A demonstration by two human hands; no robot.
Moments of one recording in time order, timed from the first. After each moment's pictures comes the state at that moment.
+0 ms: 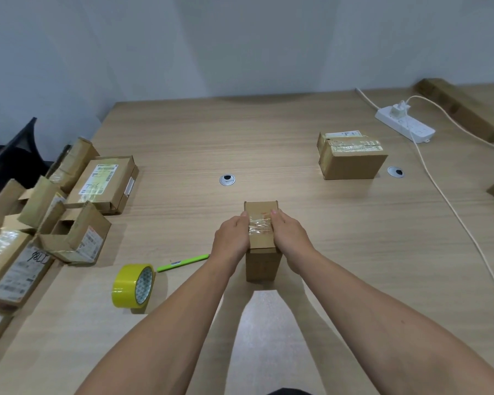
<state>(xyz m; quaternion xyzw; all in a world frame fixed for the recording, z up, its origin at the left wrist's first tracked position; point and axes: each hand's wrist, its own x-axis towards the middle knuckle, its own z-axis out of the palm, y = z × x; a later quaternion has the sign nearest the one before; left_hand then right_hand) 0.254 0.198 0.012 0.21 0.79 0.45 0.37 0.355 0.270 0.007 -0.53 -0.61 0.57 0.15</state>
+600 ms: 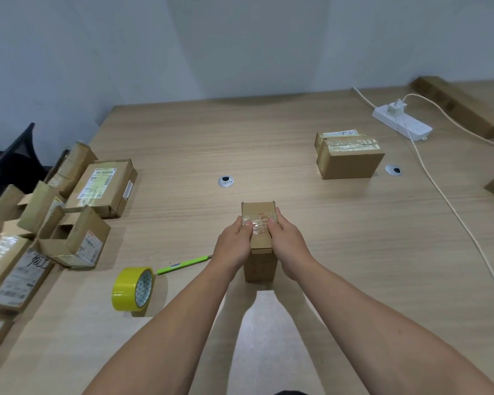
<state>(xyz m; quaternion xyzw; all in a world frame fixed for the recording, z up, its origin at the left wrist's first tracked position) 0.261 0.190 0.012 0.28 0.76 0.44 0.39 0.357 0.265 -0.013 -0.50 -0.57 0.62 0.21</state>
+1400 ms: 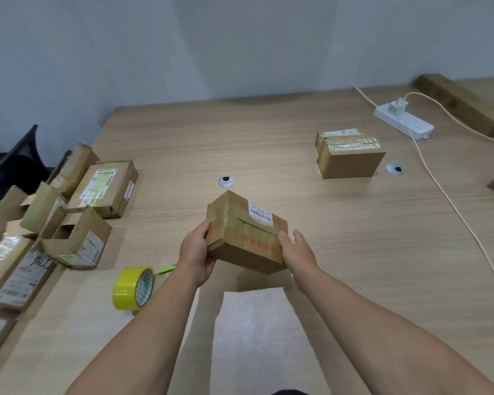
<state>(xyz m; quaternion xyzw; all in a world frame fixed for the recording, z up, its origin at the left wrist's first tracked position) 0.220 0.162 0.008 0.00 0.60 0.66 0.45 0.384 0.265 -0.034 -0.60 -0.54 0.58 0.13</state>
